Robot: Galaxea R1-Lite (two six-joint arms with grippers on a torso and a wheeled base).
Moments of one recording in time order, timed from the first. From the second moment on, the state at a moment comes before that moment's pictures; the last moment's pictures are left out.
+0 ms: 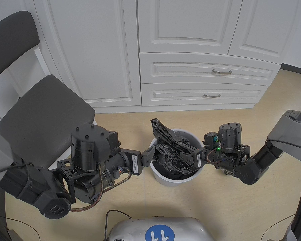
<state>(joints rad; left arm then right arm) -0.74 1.81 -0.66 -0.85 0.27 -0.27 0.46 2.15 -0.83 -0.91 -0.02 -0.07</state>
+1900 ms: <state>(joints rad) -0.67 2.45 -1.76 -0.10 0.31 -0.37 0.51 2.01 -0.88 -0.82 -0.04 0.15</state>
